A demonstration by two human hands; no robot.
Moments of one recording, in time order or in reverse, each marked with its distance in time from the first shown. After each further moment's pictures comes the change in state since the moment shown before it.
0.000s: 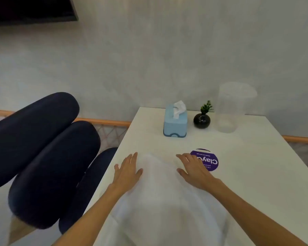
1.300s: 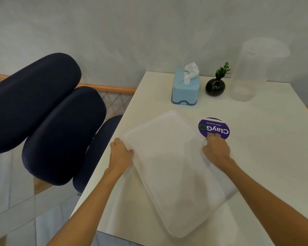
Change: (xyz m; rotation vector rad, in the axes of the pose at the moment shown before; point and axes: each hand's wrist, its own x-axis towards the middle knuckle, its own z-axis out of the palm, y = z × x) left_hand -0.040 -0.020 0.005 -0.463 0.137 -0.415; right_hand -0.011 0.018 0.023 0.081 0.043 0.539
